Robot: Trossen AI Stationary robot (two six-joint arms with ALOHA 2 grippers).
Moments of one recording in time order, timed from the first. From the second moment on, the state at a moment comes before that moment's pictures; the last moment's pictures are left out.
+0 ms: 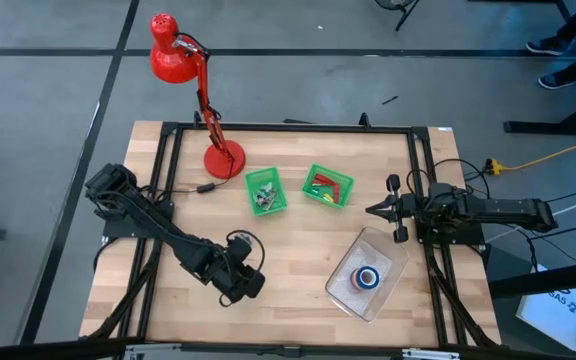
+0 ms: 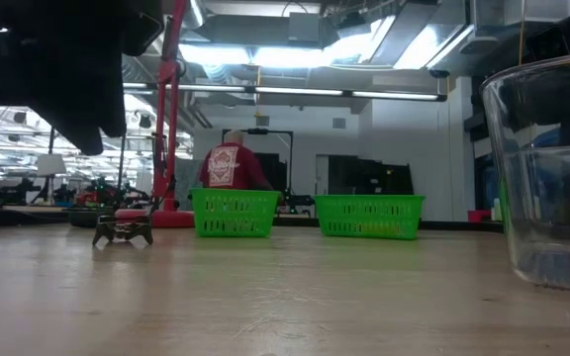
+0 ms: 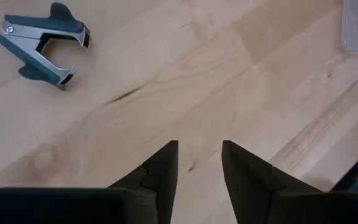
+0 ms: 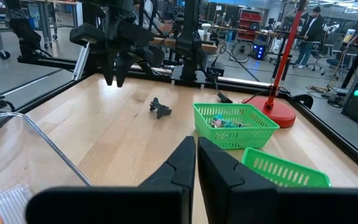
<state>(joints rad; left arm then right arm) -0.60 1.66 1.10 -0.63 -0.34 -1.59 -0.02 0.11 0.02 0.02 -0.10 -0.11</state>
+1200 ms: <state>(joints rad) -0.41 1.64 1.11 -0.96 -0.18 -1.65 -0.02 0.11 0.02 0.02 -0.10 -0.11</state>
